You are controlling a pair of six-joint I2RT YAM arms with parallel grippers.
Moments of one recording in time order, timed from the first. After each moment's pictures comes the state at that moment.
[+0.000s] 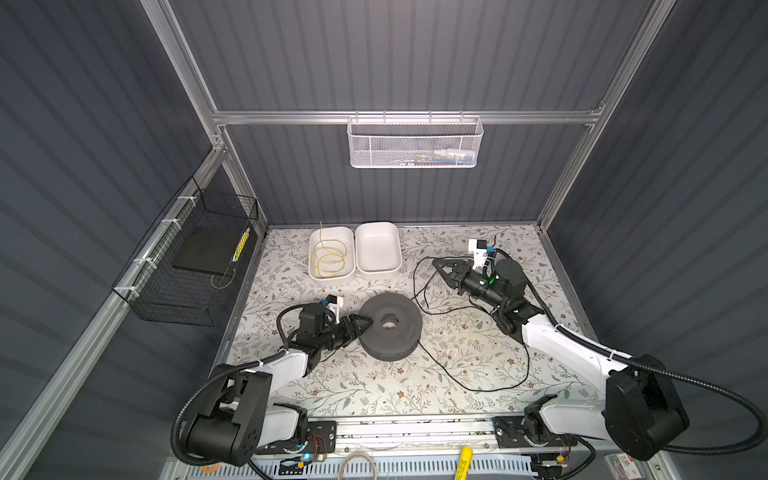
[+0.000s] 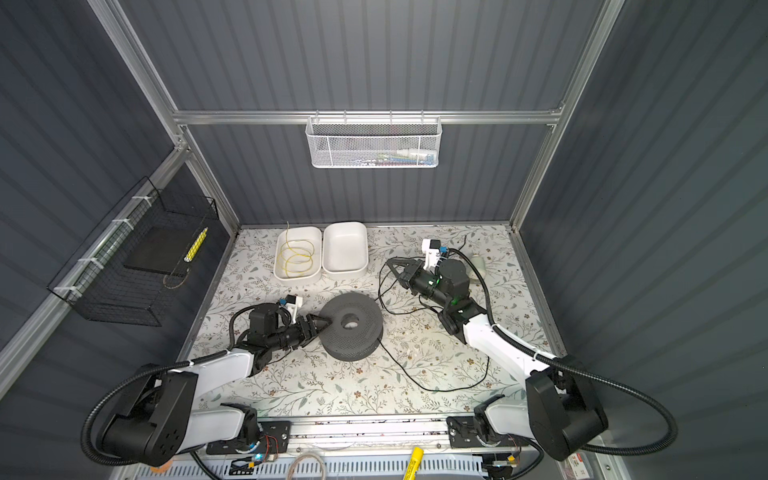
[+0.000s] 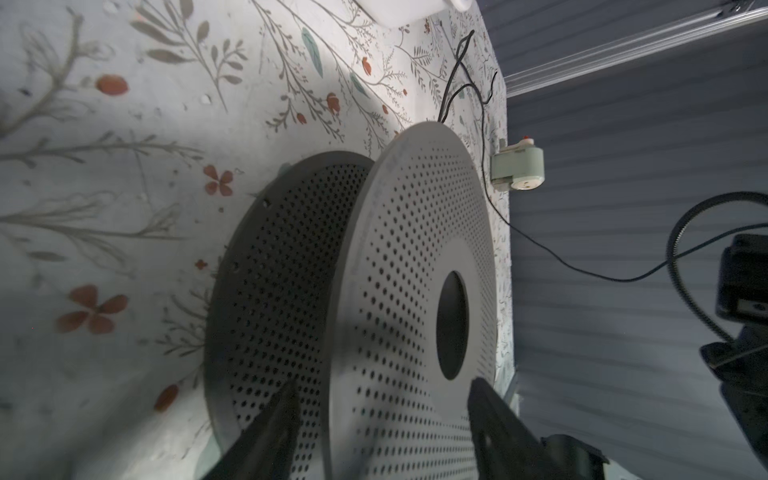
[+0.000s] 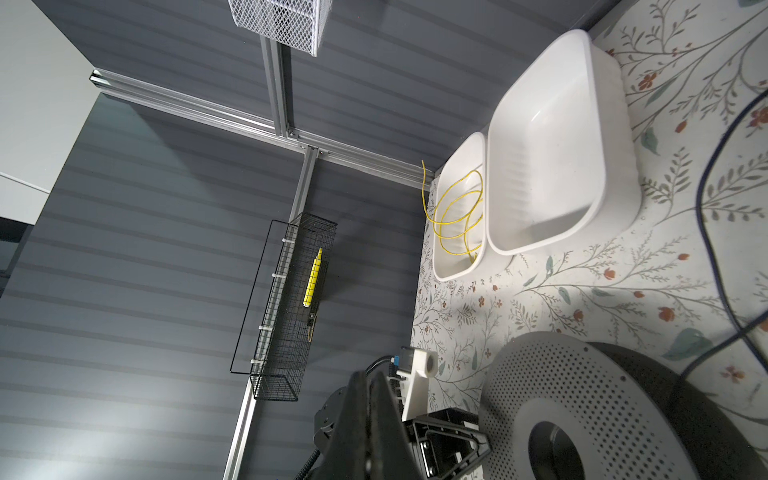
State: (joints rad) left arm -0.26 1.32 0.31 0.42 0.67 -0.85; right arm 0.45 1.29 0.74 0.51 -0.45 1.23
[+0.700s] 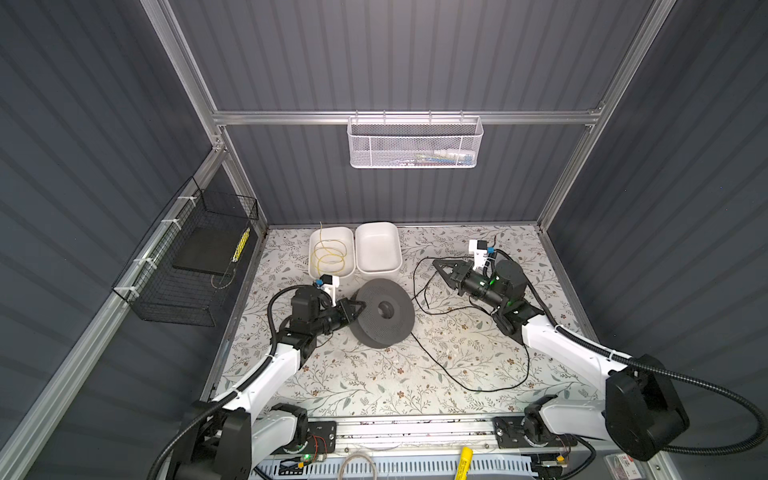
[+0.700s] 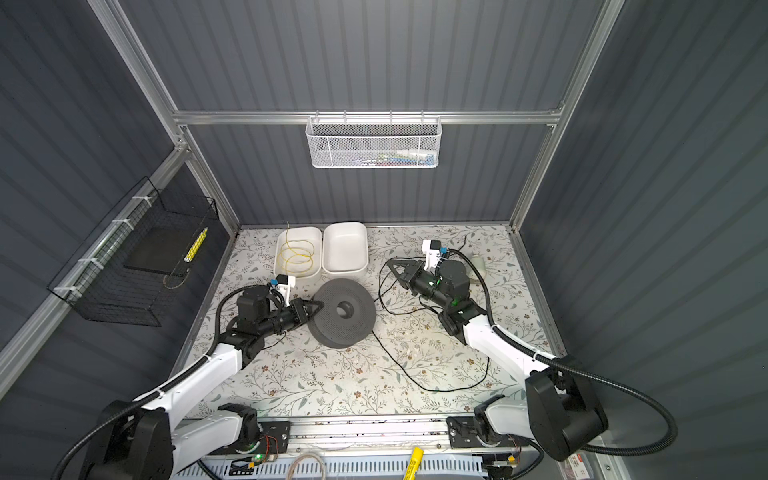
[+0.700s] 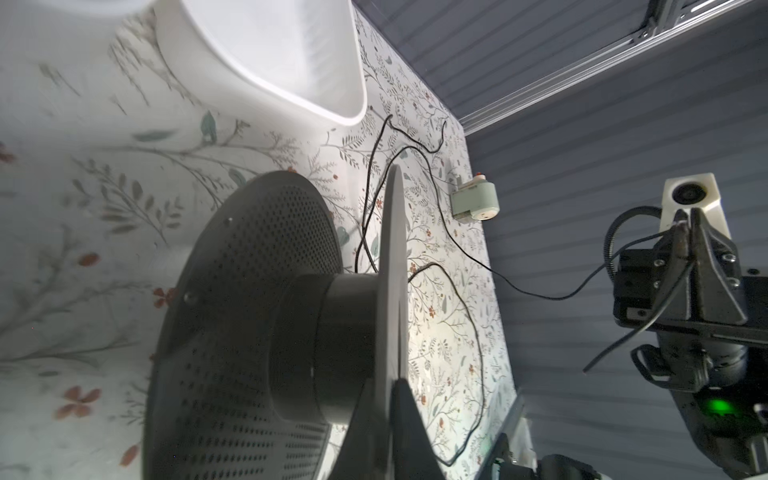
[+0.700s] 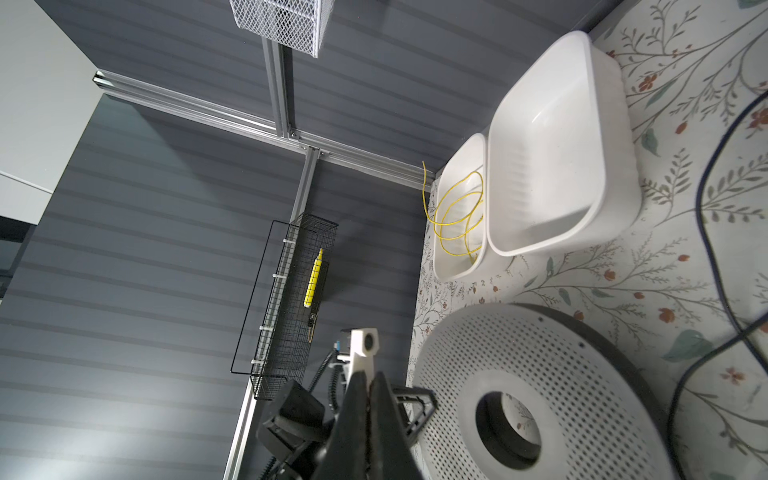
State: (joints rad) left arm -0.26 1.09 0.59 0.00 0.54 -0.68; right arm 0.44 1.29 0.73 0.53 -0.45 1.23
